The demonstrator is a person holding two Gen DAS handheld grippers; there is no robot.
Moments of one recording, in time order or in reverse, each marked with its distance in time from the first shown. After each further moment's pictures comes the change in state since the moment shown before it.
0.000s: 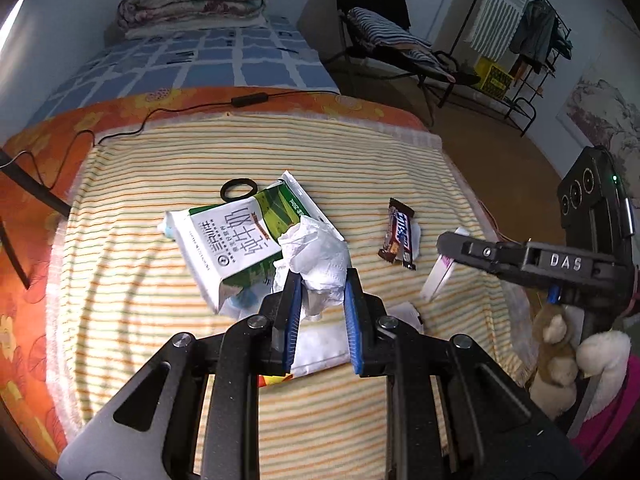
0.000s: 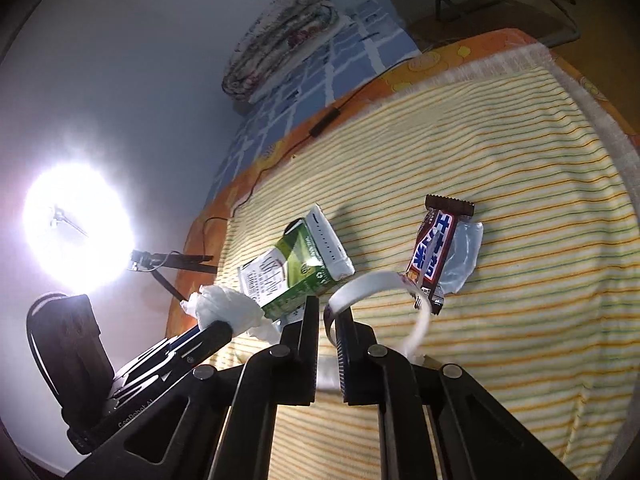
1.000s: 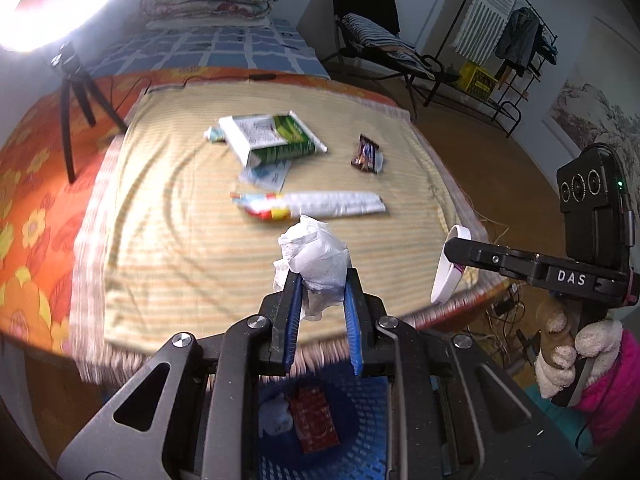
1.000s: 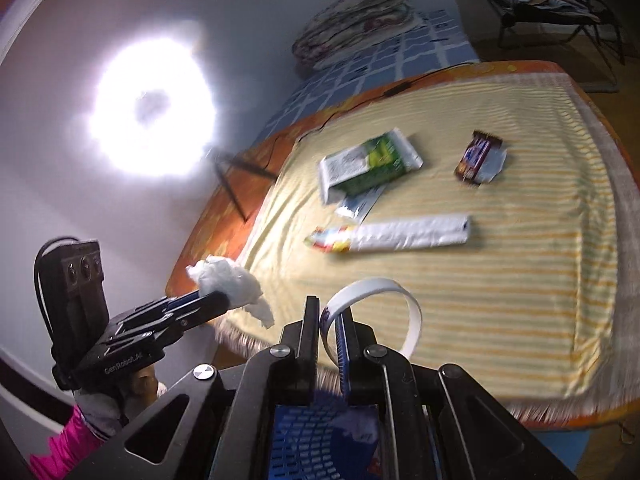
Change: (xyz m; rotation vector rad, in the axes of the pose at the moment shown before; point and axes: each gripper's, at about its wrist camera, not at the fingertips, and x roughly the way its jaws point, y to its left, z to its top) left arm -0.117 -0.001 -0.136 -0.031 -0.011 -0.037; right arm -0.075 0.066 -0.150 -0.274 0.077 0.021
